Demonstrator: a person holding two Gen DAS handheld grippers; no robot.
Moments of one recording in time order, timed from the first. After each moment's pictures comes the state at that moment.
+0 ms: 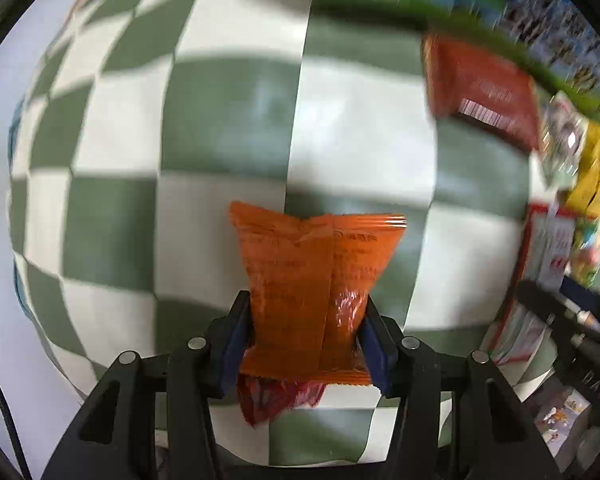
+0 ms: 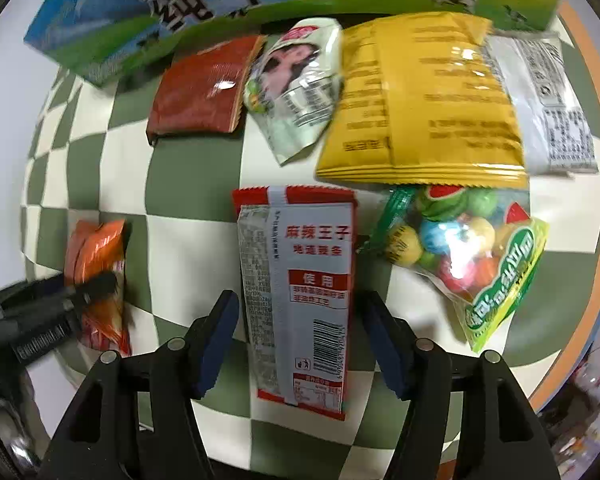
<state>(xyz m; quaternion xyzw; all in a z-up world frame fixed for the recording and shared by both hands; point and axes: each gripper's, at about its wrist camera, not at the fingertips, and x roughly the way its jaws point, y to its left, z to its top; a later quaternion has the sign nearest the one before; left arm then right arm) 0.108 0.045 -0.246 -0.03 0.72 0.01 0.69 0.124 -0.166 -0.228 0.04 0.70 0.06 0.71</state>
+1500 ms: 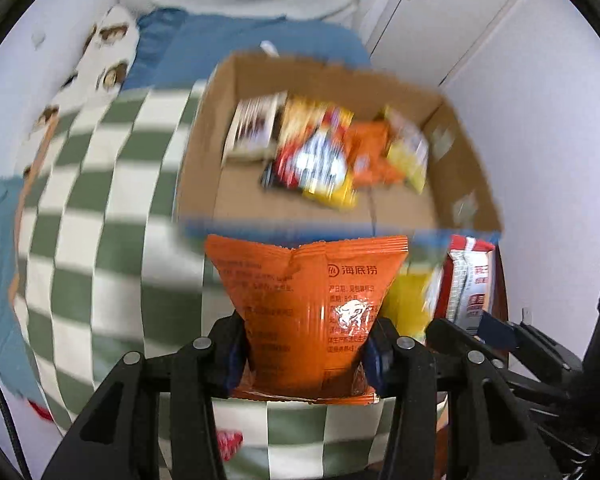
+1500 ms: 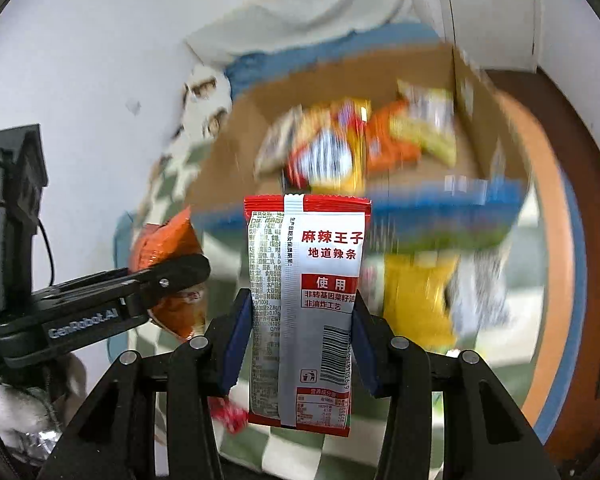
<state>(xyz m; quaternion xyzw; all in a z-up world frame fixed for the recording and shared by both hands) 0.226 -0.005 -0.045 -0.08 0.59 -0.10 0.80 0.185 -0.167 -0.053 0.13 0.54 0.14 0.82</state>
